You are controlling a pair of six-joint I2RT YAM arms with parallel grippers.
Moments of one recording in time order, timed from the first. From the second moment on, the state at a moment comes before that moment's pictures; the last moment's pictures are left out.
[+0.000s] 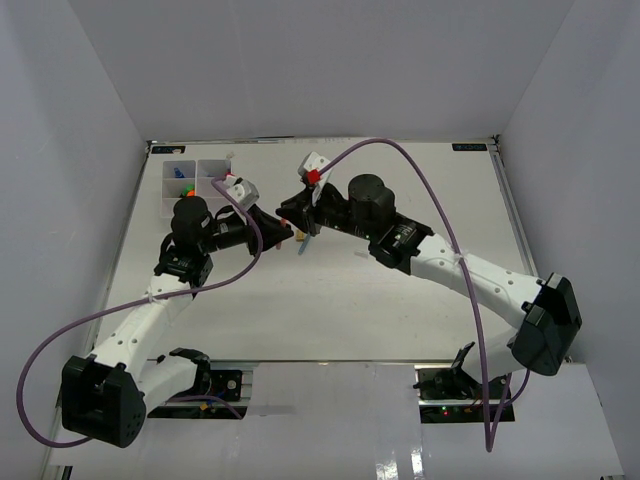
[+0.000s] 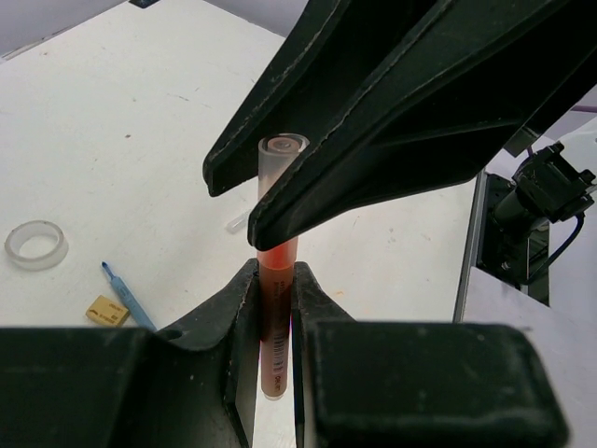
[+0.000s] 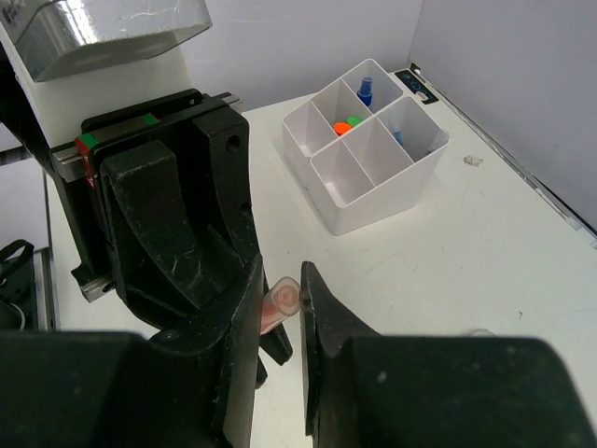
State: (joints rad) left arm -0.28 1.04 0.75 0.22 0.89 -0.11; right arm 0.92 1.45 1.22 0.12 -0.25 -0.06
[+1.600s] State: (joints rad) left arm -0.26 1.01 0.67 0.28 0.91 -0.10; right arm 0.92 1.47 1.23 0.12 -0.30 -0.04
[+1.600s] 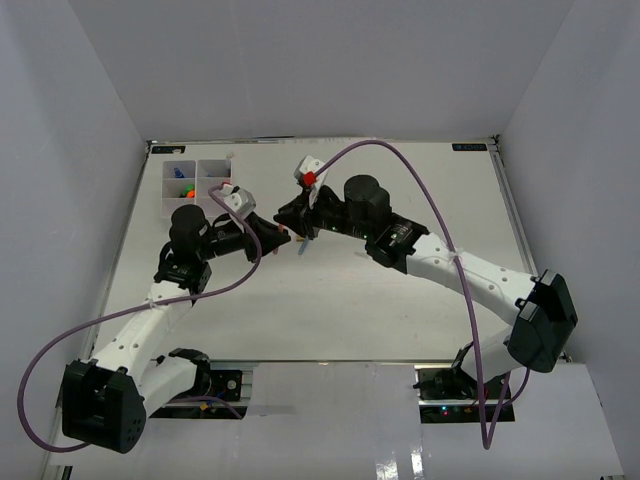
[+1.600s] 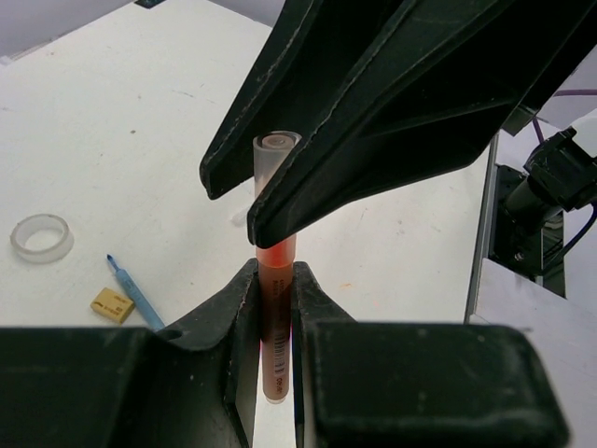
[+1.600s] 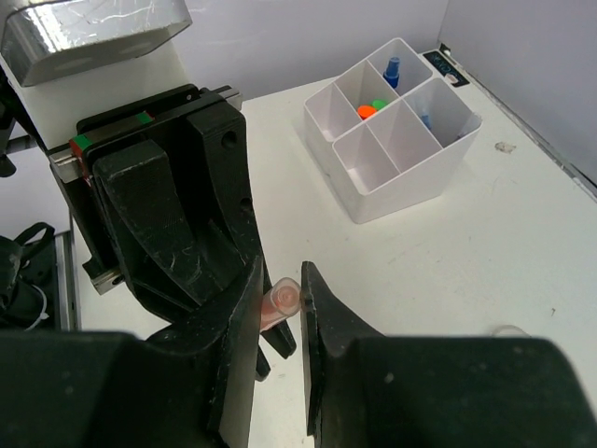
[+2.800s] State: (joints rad) left arm -0.22 0.96 0.58 0.40 0.90 -0.36; right arm 0.92 1.49 1.06 -0.06 -0.13 0.05
